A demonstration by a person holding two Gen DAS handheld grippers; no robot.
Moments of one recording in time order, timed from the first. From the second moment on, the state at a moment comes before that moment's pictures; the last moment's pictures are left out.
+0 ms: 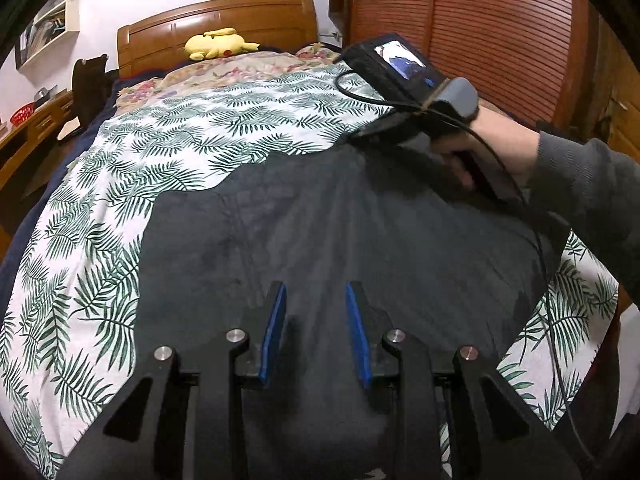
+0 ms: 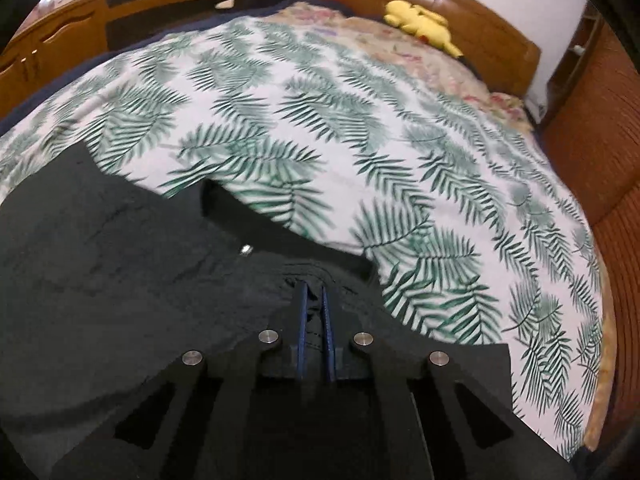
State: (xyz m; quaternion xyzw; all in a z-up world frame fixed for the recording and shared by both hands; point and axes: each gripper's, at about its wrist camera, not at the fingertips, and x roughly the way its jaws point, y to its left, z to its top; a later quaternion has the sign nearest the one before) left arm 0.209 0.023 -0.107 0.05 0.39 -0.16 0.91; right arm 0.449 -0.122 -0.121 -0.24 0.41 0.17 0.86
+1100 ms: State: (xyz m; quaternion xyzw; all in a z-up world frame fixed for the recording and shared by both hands) left arm 0.214 -0.007 -0.093 0.03 0.37 -0.16 0.92; right arm 0.457 -0.325 -0.107 -0.06 0.45 0.03 0.89
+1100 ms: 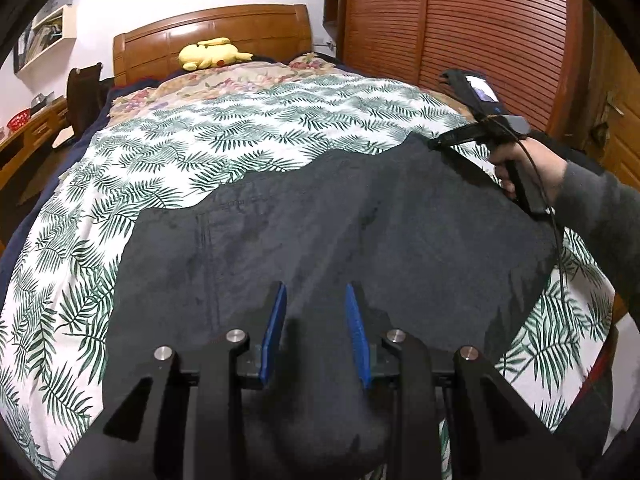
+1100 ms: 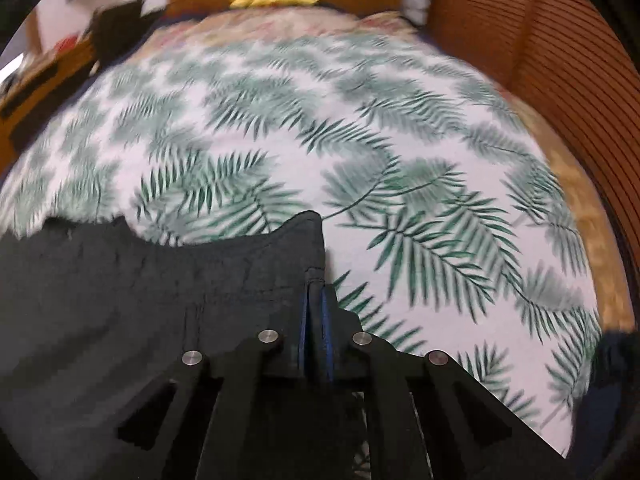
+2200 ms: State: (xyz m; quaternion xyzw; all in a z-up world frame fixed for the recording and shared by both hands) left arm 0.181 -0.063 -0.098 0.03 0.36 -0.20 0.91; right arm 0.237 -0.335 -0.141 -0.08 0.43 0.12 0.89
